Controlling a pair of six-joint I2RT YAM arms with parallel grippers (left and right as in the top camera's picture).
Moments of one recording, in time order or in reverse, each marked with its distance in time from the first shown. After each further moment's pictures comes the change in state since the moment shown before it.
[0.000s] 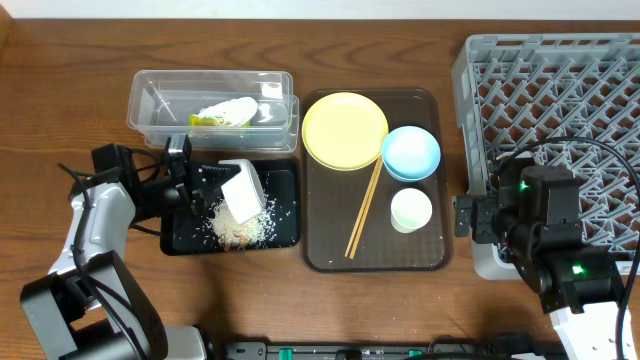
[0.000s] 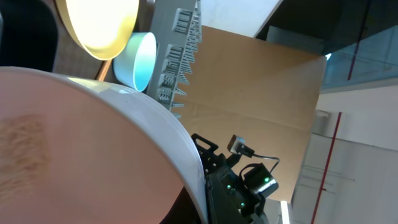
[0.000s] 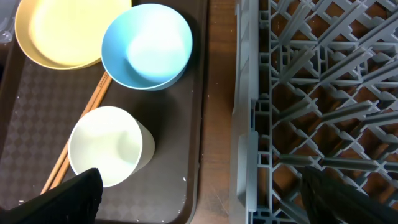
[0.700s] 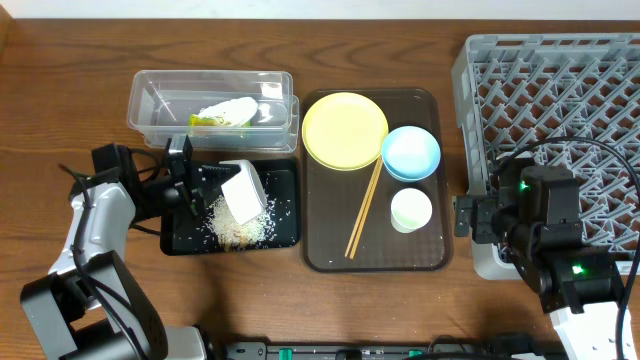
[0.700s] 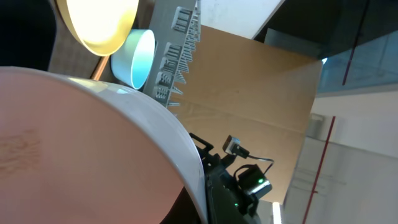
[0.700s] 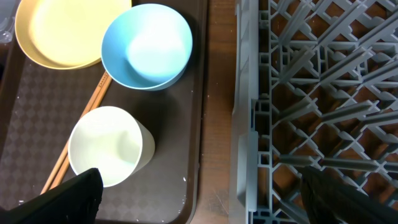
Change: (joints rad) left arm 0.000 0.000 0.000 0.000 0.003 -0.066; right arm 0.000 0.000 0.000 0.000 0.000 0.000
